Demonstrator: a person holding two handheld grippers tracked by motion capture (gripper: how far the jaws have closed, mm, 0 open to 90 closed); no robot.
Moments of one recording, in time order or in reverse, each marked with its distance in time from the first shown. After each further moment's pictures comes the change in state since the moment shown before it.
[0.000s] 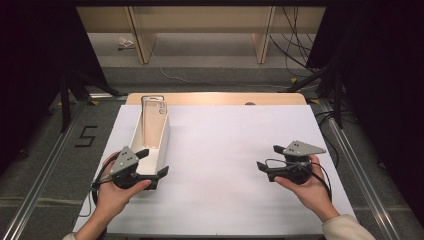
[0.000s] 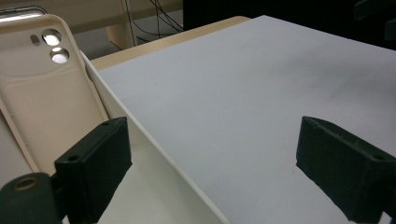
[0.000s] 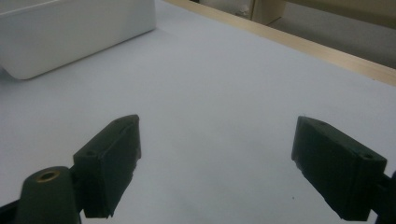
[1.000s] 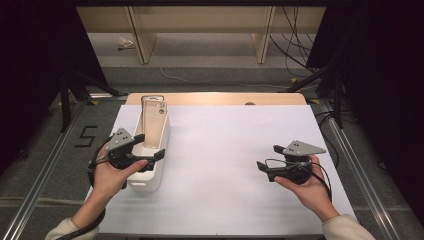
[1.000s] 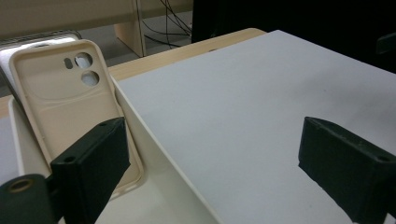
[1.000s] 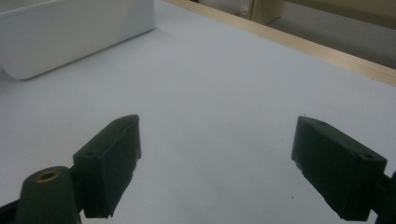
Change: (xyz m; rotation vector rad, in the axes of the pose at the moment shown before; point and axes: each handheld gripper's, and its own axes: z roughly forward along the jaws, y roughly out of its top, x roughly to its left) left arm 0.024 0.035 0.005 -0.003 0.011 -0.066; right arm 0.000 0.000 0.000 0.000 -0.003 0.002
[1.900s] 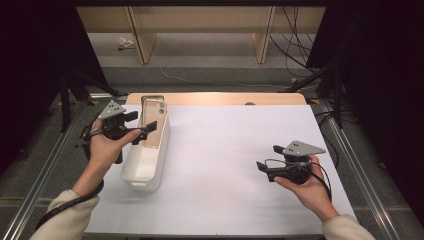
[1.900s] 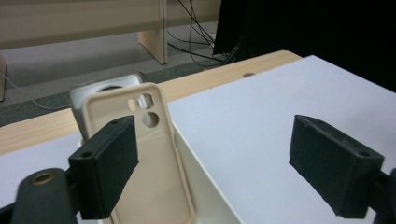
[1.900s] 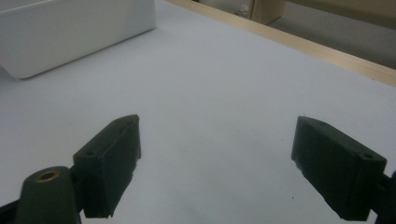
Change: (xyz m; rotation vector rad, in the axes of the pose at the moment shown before) left arm 0.048 0.042 0.016 -0.014 0.074 -0.042; right arm 0.000 0.000 0.000 0.001 0.000 -0.004
